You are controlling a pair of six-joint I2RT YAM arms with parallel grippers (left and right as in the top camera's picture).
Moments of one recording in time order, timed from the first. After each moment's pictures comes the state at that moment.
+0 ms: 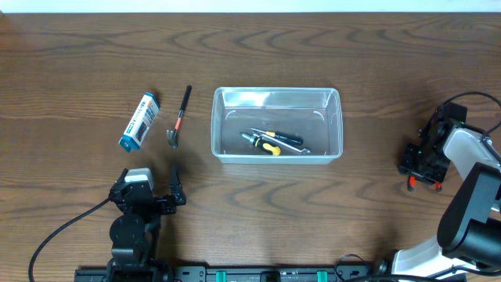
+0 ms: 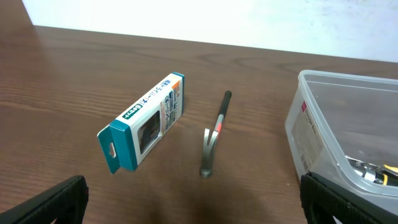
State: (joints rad) left arm -0.06 0.01 0.11 -0.37 -0.09 -0.11; right arm -0.37 1.76 0.96 -0.77 0.04 0.12
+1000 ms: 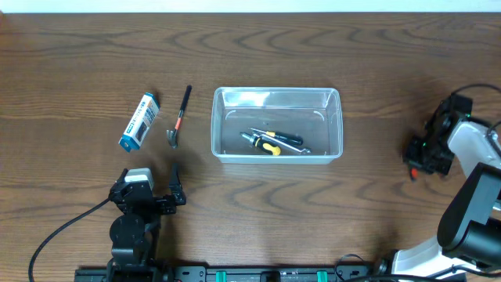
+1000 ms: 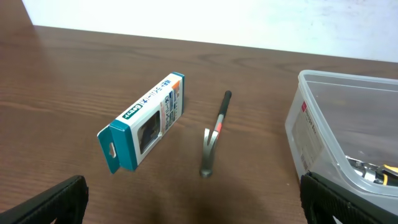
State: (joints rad) left arm -0.06 0.01 0.11 -0.37 -0.09 -0.11; right arm -0.37 1.75 1.08 -0.82 0.04 0.13
